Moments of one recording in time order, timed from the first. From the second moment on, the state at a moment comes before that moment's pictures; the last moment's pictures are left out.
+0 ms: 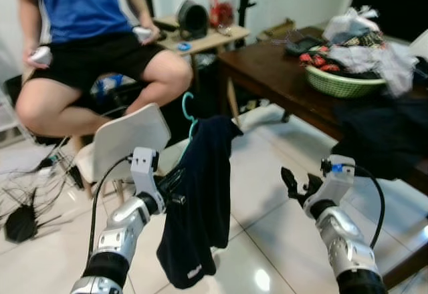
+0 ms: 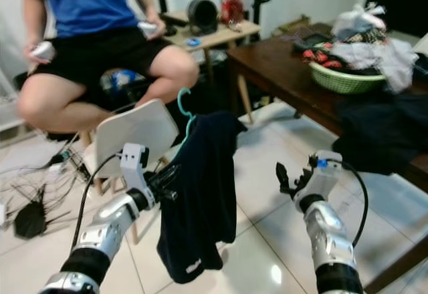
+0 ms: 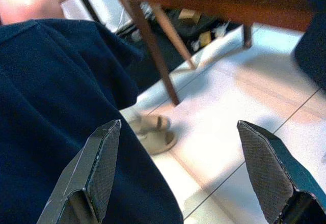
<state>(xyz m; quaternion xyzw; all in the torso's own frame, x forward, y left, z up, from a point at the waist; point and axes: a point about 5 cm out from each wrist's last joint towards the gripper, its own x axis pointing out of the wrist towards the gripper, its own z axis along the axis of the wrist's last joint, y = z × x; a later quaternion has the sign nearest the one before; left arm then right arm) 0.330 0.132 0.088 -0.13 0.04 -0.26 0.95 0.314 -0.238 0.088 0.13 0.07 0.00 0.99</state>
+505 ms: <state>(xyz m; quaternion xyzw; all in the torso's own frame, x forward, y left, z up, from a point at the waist) 0.326 0.132 0.077 -0.09 0.07 -0.26 0.96 0.311 -0.237 0.088 0.15 0.04 -0.01 0.99</state>
